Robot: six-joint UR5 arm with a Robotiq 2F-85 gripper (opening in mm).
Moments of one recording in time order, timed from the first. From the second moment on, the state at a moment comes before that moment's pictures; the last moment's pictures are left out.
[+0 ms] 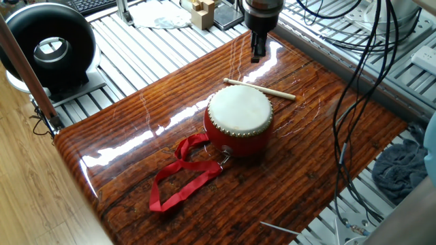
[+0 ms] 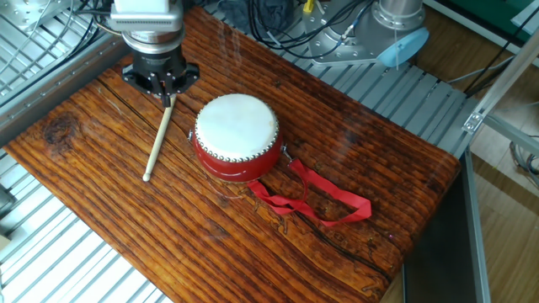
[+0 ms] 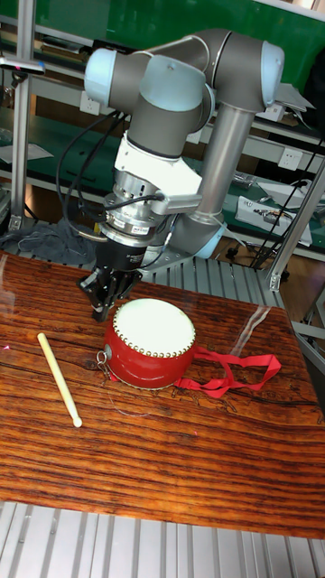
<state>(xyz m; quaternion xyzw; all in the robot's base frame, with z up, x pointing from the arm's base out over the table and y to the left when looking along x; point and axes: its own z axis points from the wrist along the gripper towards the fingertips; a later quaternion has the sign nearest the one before) 0.538 -0.094 0.154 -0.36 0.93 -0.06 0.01</state>
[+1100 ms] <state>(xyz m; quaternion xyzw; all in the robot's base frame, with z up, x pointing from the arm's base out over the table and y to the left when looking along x) 0.534 -0.132 0.107 -0.43 0.90 -0.05 0.00</state>
